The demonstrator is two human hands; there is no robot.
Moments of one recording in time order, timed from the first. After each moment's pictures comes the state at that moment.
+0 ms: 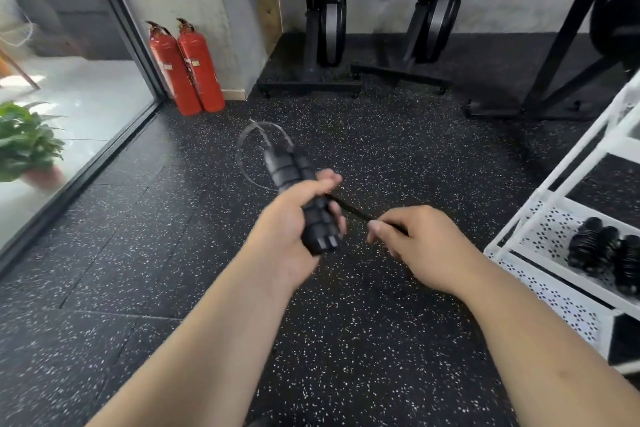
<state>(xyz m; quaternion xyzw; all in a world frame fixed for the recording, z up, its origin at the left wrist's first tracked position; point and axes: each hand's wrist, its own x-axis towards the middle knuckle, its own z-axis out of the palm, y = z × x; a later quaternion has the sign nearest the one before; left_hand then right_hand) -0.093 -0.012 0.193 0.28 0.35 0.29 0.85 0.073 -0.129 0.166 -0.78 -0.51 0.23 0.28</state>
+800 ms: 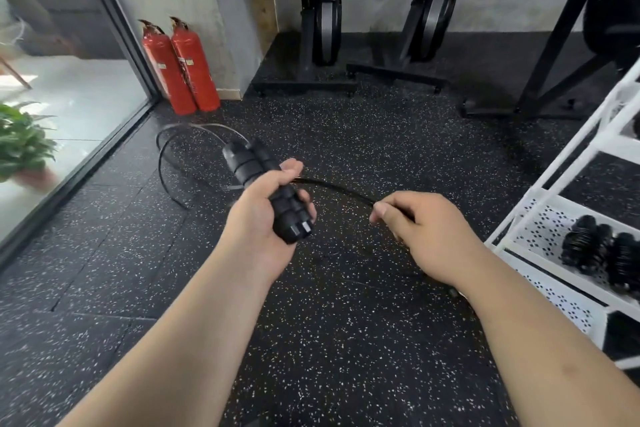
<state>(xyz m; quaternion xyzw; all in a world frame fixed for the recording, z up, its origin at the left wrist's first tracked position) -0.101 0.004 0.191 0.25 0.33 0.35 0.84 0.084 -0.134 0.171 -0.77 -0.49 0.20 0.36</state>
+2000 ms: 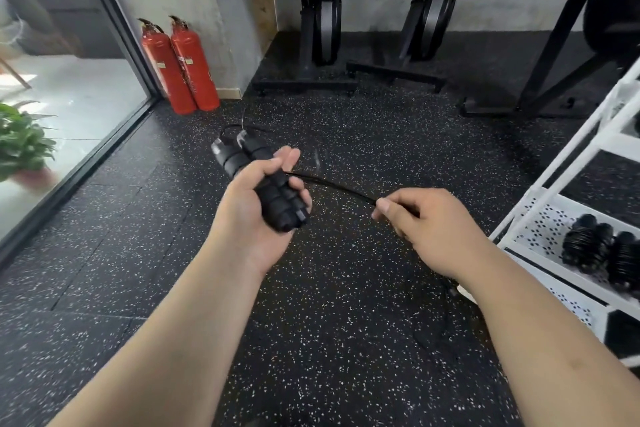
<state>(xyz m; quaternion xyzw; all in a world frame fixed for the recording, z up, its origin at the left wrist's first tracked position) -0.107 0.012 0.198 0.22 0.28 0.35 0.86 0.090 -0.134 0.170 -0.76 -0.47 0.23 0.38</state>
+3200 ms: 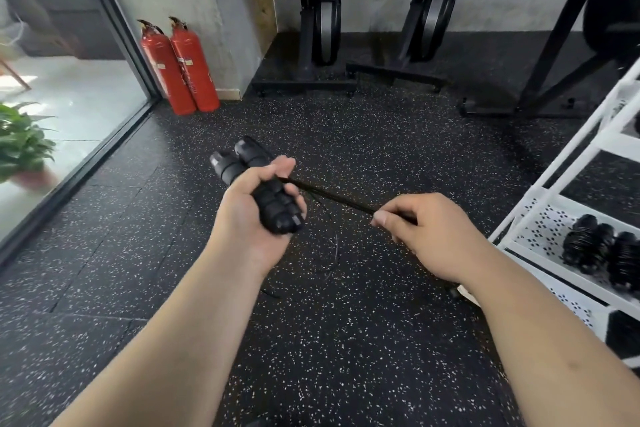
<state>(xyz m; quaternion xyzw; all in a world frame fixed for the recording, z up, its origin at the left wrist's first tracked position) -0.107 0.013 0.191 0.19 0.32 0.36 0.86 0.092 -0.134 0.168 -0.78 -0.49 0.22 0.32</state>
